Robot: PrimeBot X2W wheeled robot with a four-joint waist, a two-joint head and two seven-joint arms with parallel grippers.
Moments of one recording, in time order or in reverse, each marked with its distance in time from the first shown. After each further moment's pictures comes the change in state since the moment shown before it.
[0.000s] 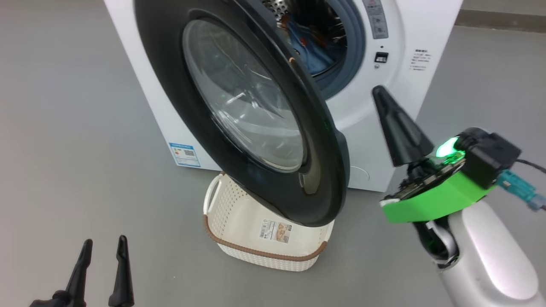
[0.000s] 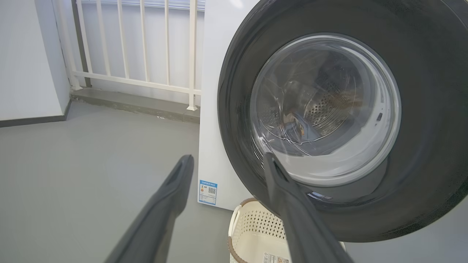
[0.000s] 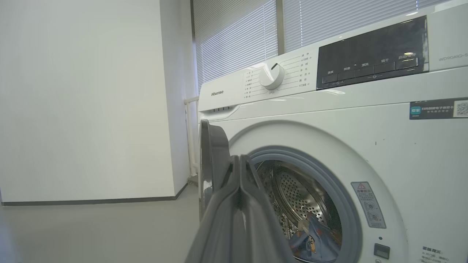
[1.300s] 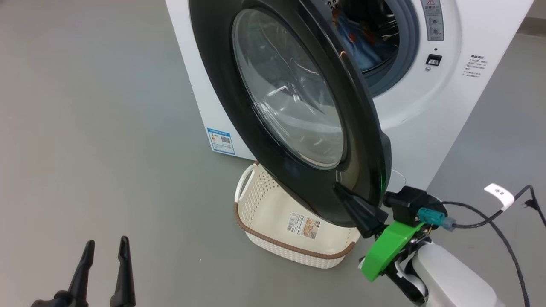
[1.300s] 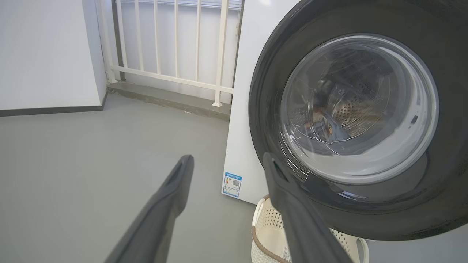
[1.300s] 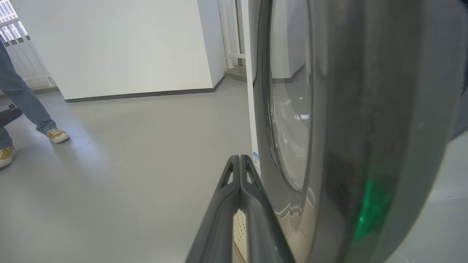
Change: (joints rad) left arm 0.000 0.002 -0.011 0.010 -0.016 0.000 0.000; right arm 0.007 -0.053 0.325 0.405 0.063 0.000 0.000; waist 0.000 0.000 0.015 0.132
